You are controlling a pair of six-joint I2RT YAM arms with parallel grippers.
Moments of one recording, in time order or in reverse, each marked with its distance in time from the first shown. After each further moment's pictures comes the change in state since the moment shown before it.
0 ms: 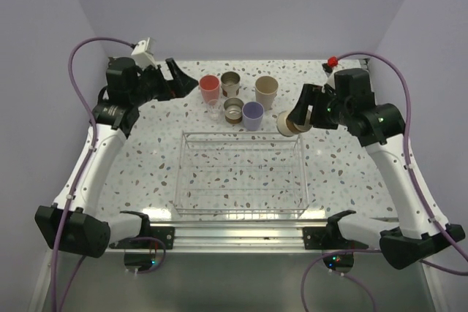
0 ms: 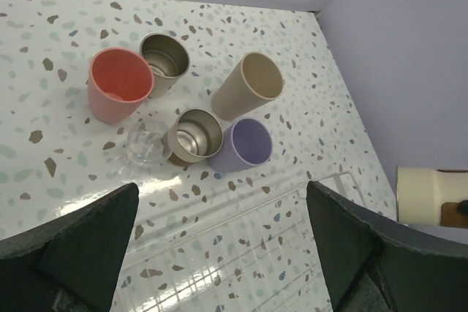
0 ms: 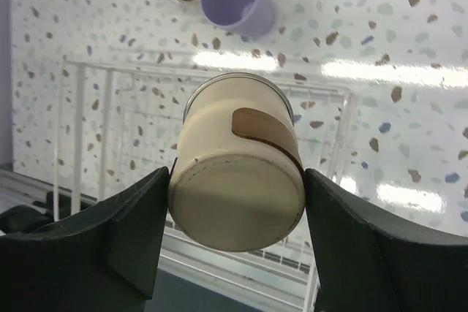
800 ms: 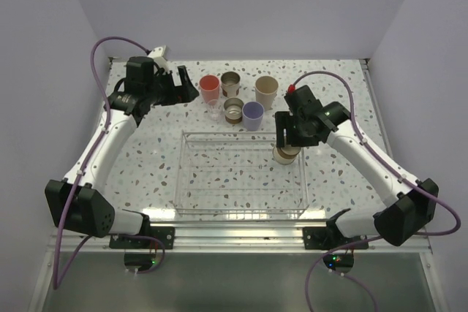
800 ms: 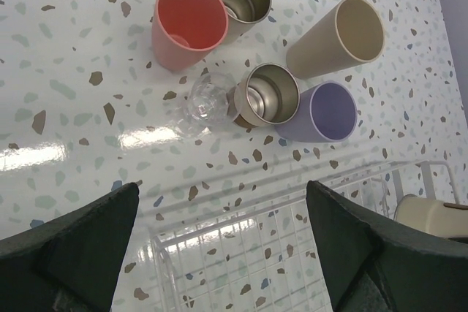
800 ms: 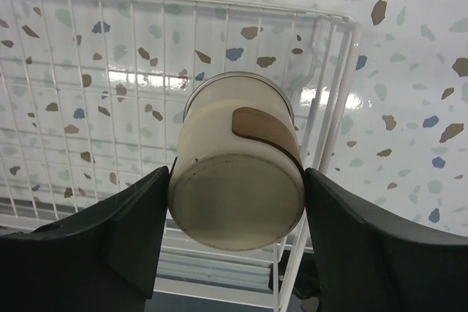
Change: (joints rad) left arm -0.045 0.158 0.065 -0.183 -0.185 0.115; right arm 0.209 0.174 -0.193 -0.033 0.253 0.024
